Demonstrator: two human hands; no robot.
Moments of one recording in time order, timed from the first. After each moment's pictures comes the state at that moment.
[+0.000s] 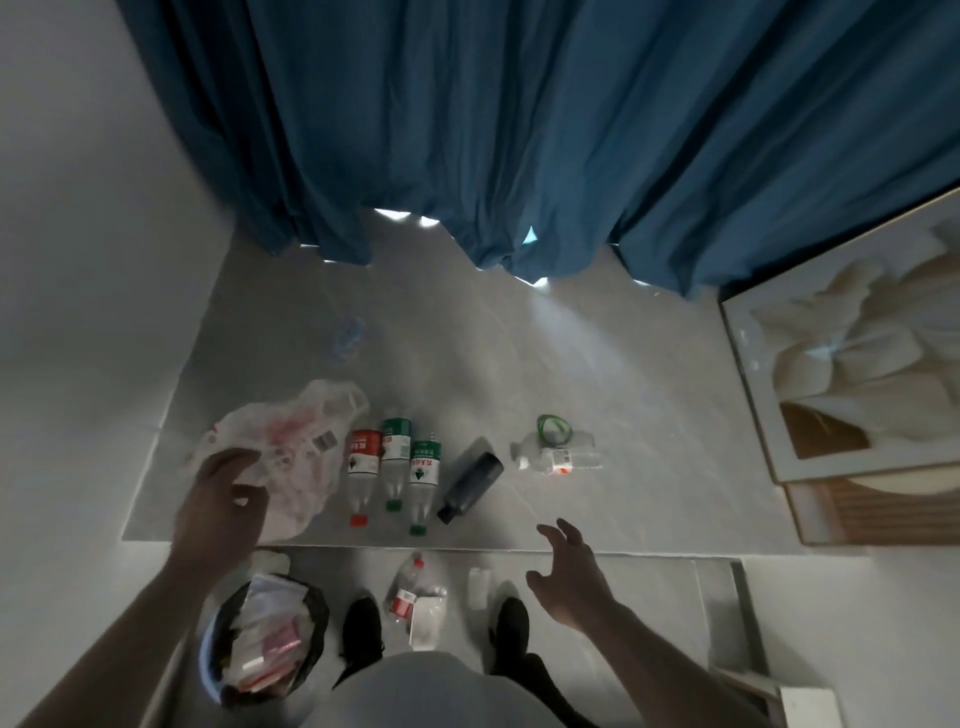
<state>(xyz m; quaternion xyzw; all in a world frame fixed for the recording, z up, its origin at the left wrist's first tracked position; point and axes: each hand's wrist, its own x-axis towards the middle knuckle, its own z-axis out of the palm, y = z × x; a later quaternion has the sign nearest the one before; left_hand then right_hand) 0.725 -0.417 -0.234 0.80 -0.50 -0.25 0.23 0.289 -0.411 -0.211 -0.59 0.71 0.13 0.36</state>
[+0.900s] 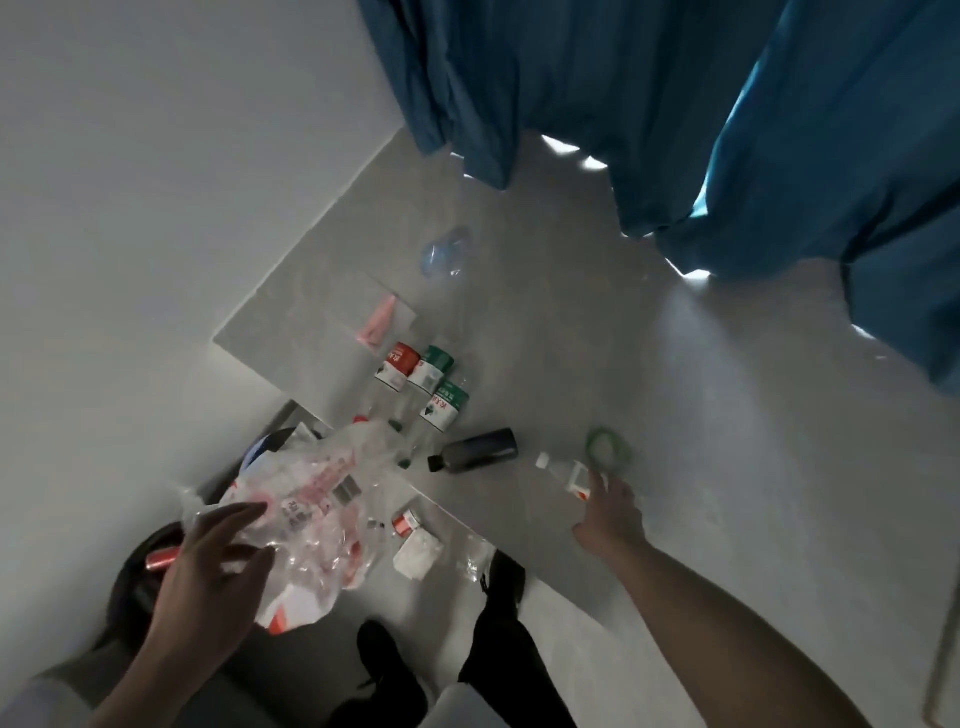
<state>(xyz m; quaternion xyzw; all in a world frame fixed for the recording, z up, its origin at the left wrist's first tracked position) 0.421 -0.304 -0.190 0.91 -0.19 -0.25 0.28 0.129 -0.619 -0.389 -0.76 0.51 0.32 0.25</state>
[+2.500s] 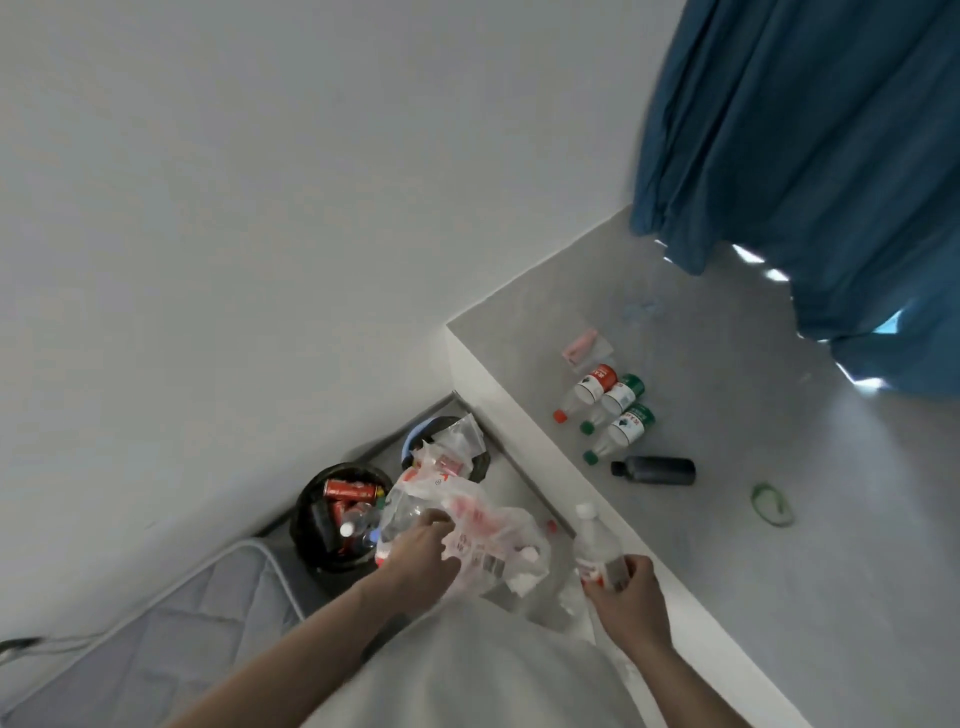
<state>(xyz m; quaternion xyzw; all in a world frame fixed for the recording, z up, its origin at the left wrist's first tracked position) 0.457 -0.056 -0.219 0.86 -0.29 -0.40 0.15 0.238 -0.268 -0.264 -0.70 0.56 0.01 0.43</state>
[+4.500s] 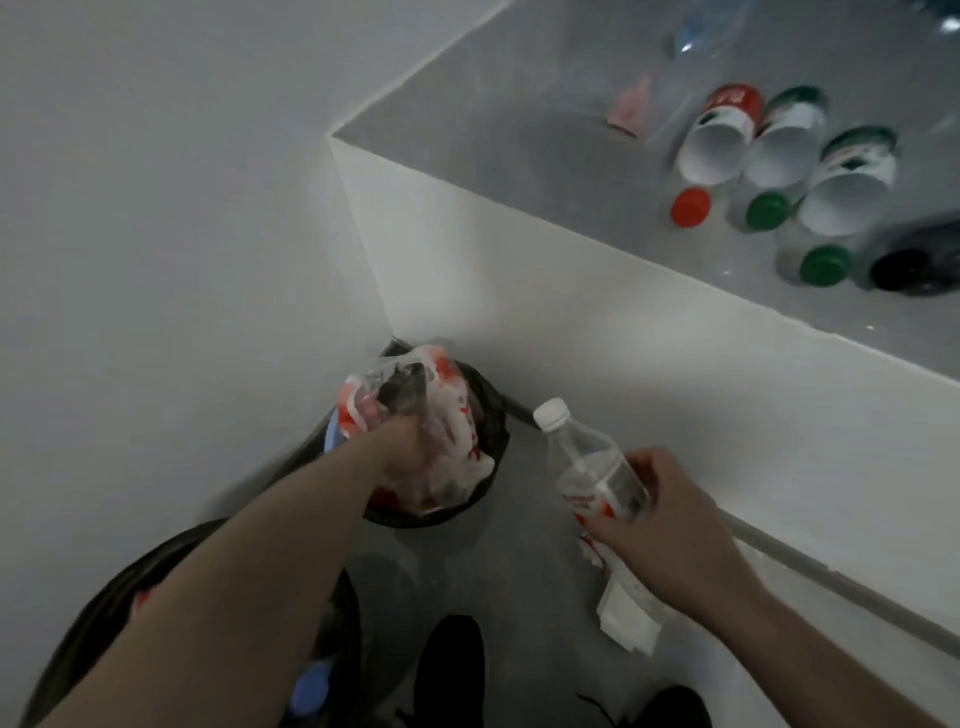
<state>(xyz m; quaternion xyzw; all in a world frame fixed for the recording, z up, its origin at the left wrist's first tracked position) 0.752 -0.163 -0.804 0.84 -0.37 -0.40 -0.02 0.432 -0.219 -0.682 -0.72 0.52 -0.09 0.44</state>
